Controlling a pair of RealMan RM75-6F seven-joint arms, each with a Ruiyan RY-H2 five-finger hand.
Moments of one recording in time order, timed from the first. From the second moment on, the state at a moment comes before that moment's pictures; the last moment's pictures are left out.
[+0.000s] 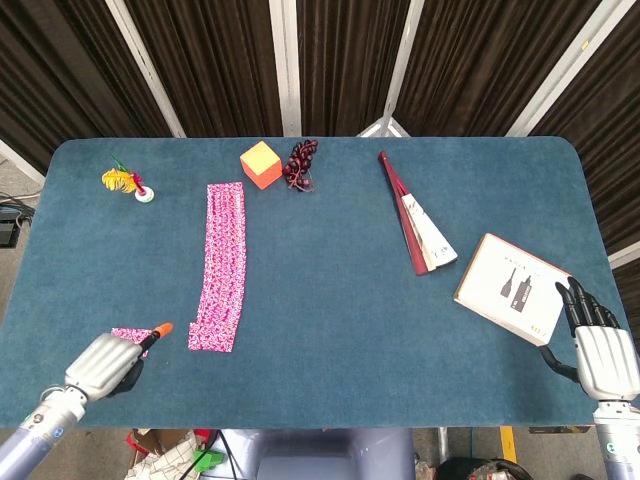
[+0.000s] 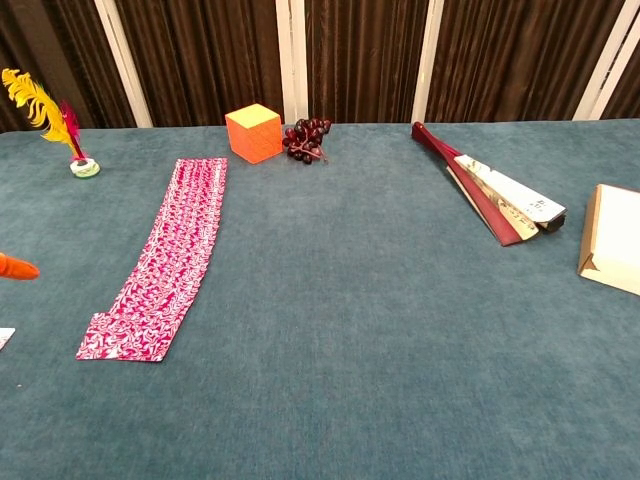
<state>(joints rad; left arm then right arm) -0.42 -1.00 0.16 -1.91 1.42 0.99 0.30 0.08 -1.13 0.08 -1.61 -1.47 1.48 -0.08</state>
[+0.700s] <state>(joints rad) -0.56 -1.24 0.11 -1.86 1.04 0.84 0.58 0.08 -1.13 0.09 -1.60 -1.45 1.48 -0.05</state>
